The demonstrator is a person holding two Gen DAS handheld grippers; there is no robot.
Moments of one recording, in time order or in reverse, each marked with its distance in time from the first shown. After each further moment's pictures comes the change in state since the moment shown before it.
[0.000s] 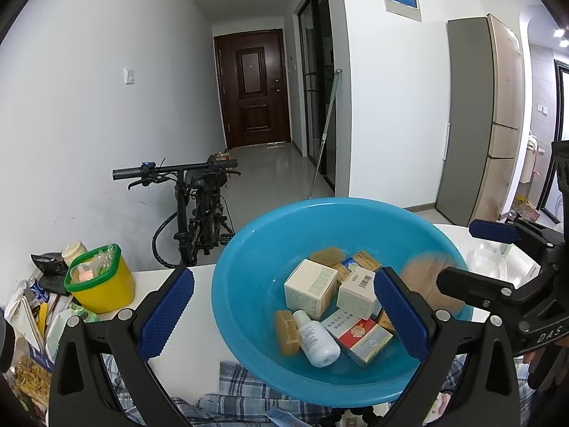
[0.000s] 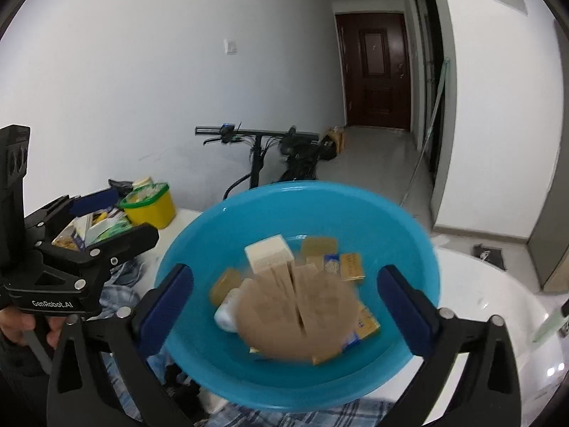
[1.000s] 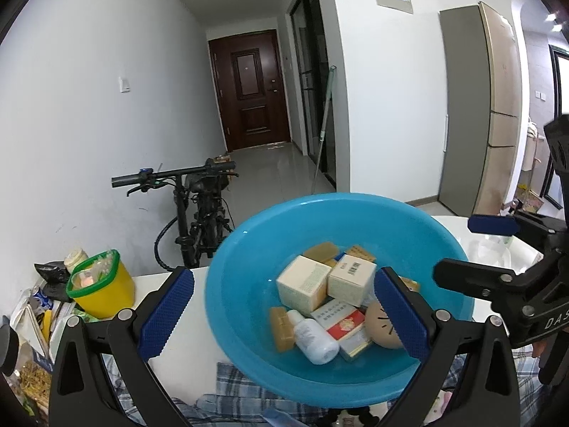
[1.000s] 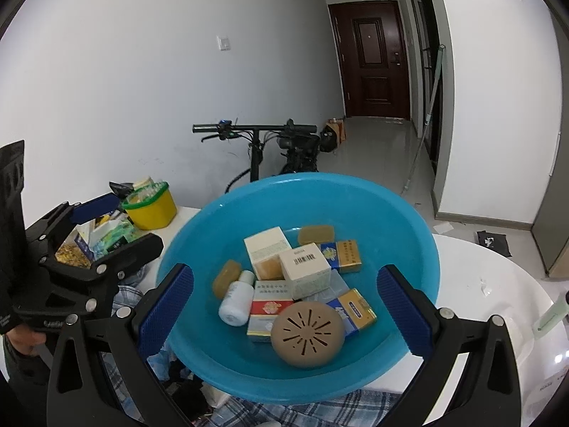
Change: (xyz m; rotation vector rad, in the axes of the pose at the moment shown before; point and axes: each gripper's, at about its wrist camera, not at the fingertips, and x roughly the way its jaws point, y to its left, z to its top) left arm -0.003 -0.022 -0.003 0.055 0.004 0.019; right arm 0.000 -0.016 -0.002 0.055 0.043 0.014
